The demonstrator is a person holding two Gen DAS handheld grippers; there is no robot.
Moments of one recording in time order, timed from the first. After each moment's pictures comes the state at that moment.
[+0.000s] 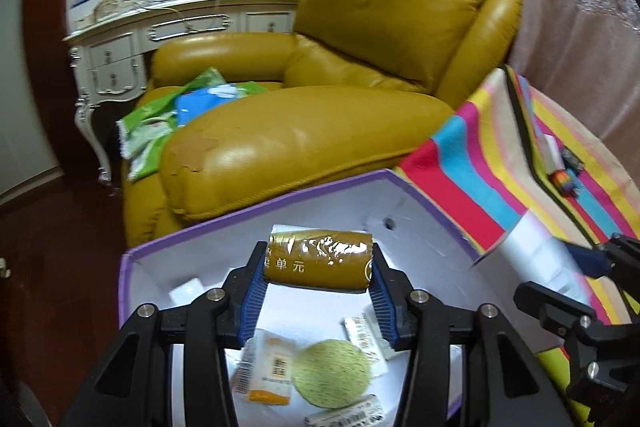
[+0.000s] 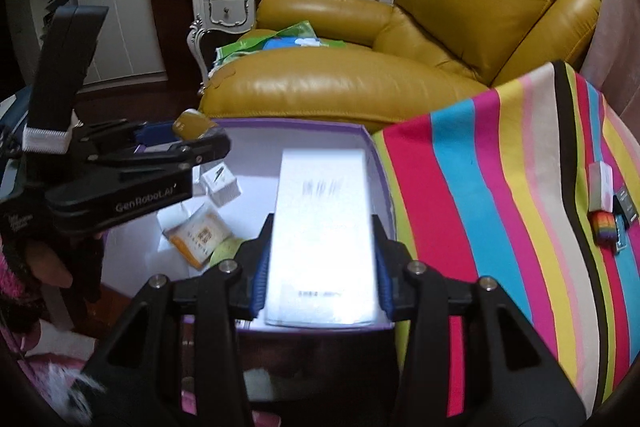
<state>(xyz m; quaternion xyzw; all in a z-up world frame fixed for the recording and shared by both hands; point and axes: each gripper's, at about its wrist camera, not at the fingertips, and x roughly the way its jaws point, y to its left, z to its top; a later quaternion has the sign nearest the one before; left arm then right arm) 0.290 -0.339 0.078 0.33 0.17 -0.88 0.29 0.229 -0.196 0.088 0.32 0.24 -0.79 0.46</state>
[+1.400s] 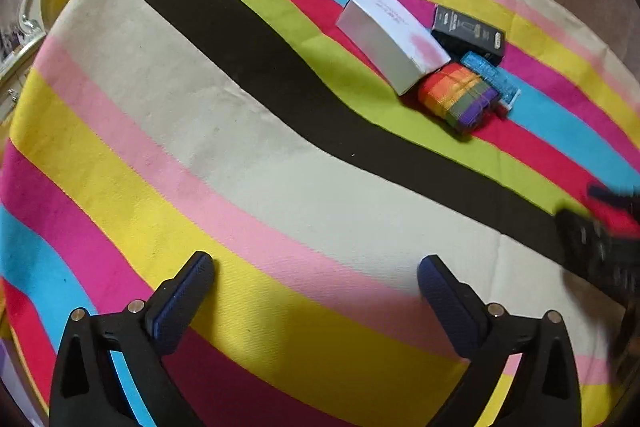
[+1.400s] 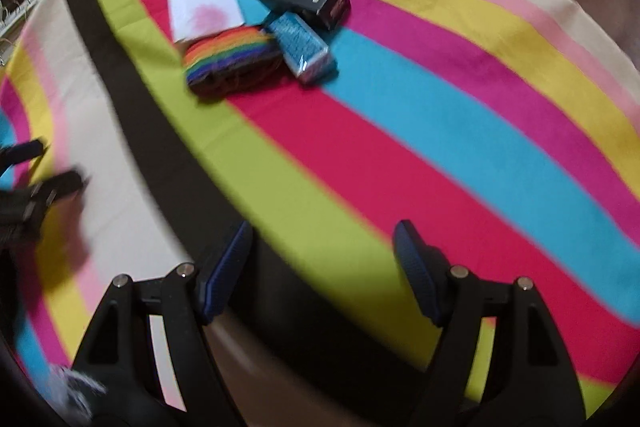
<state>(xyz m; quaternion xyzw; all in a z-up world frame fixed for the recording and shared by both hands) -0.090 -0.109 0.011 0.45 0.04 -0.89 0.07 -0.114 0.135 0.014 0.43 0.13 -0.89 0.11</state>
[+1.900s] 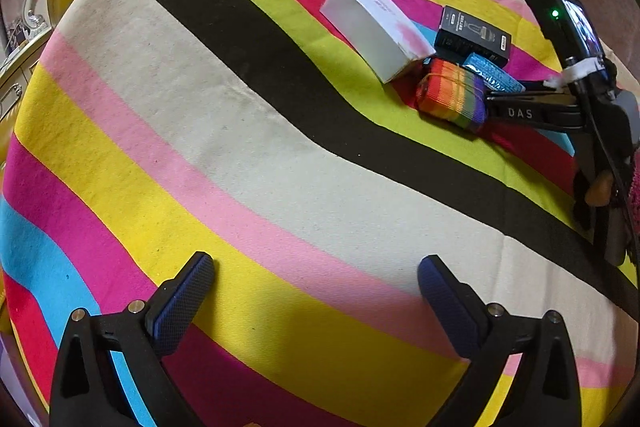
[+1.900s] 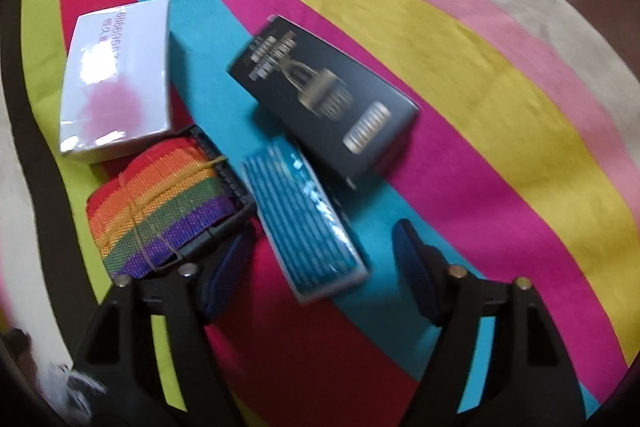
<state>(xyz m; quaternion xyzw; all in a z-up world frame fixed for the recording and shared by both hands) -0.085 -0.119 0.016 0.45 0.04 -0.89 0.08 -0.240 0.073 0.014 0.39 0.19 -0.89 0.16</state>
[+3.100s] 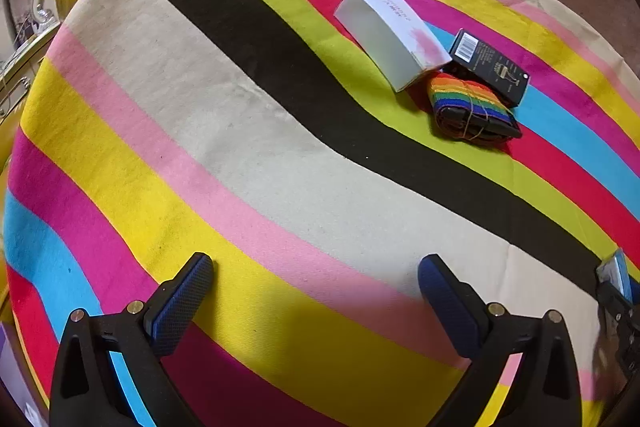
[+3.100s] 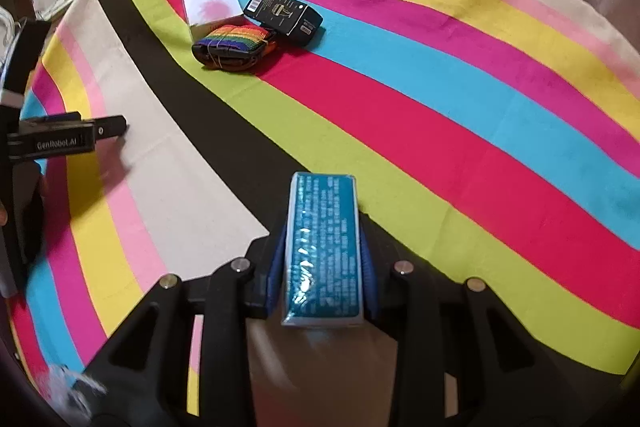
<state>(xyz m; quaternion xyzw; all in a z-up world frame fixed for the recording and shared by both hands) -0.085 -0.116 0.028 0.46 0.05 -0.88 0.10 -0.047 0.176 0.018 0.42 0.09 -0.89 0.13</state>
